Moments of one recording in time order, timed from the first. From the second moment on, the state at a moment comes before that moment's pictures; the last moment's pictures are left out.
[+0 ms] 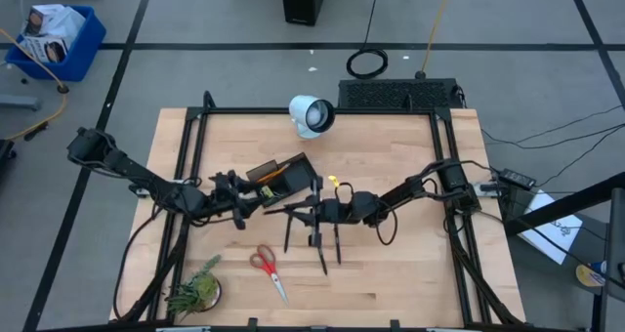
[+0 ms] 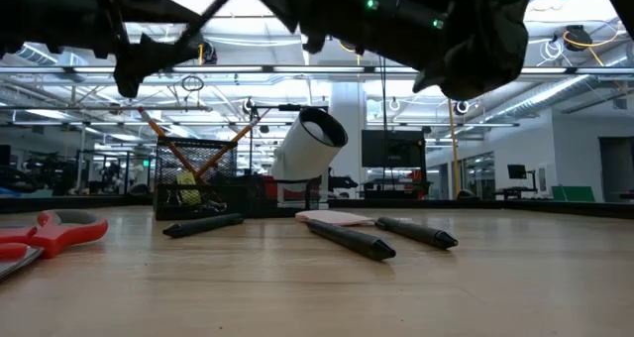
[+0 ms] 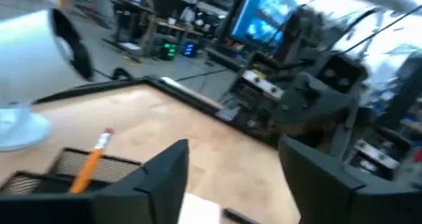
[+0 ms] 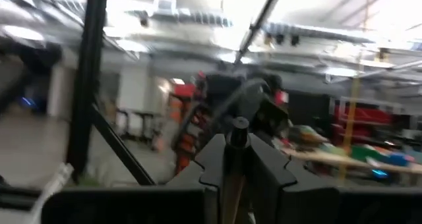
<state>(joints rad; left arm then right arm) -0.43 1.01 0.19 0.87 -0.70 -0.38 0.19 2.09 0.99 1.51 0.12 -0.17</state>
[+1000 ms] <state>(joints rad) -0.53 0.49 0.19 0.55 -0.68 -0.09 -0.02 2.09 1.29 0.81 0.35 -0.26</state>
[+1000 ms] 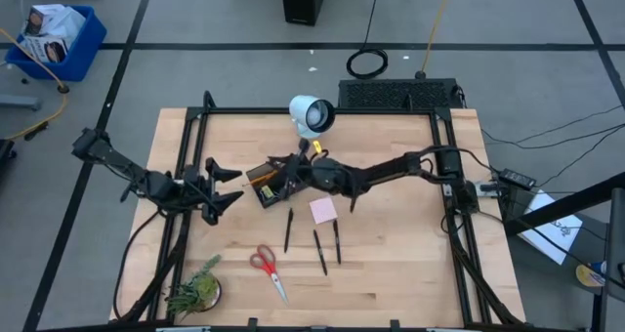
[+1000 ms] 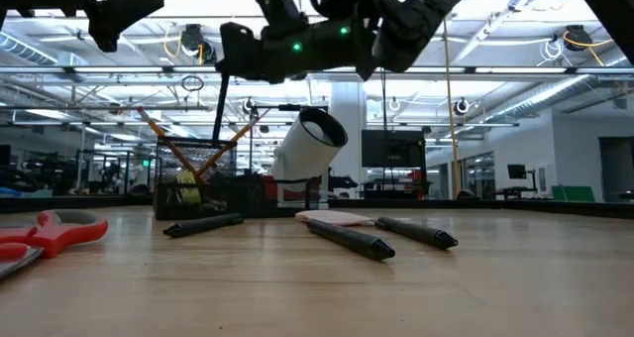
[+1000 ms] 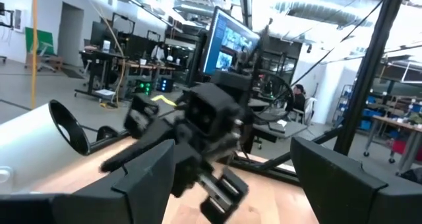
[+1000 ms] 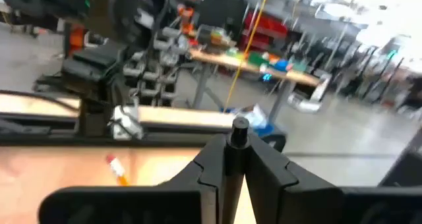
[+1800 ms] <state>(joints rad) -0.53 0.49 0.19 0.55 -0.68 -0.12 -0.06 2.09 1.30 0.69 0.21 -0.12</state>
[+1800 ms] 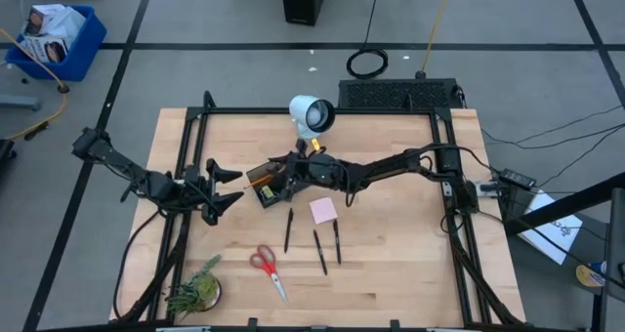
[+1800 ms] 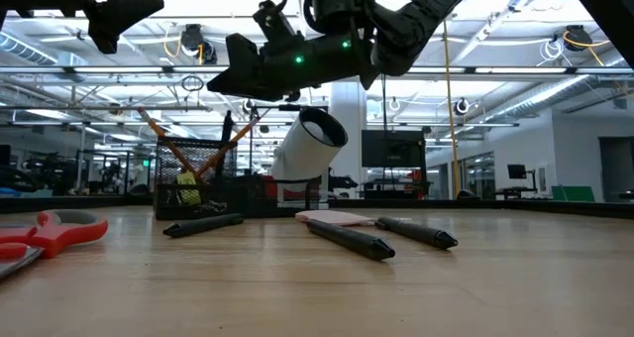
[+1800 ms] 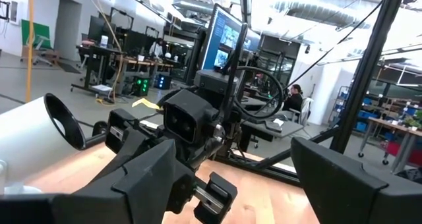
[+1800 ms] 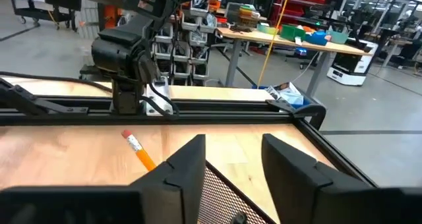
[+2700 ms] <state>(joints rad) -0.53 0.49 0.19 0.41 -0.47 -0.14 0.34 2.03 1.29 0.25 0.16 0.12</state>
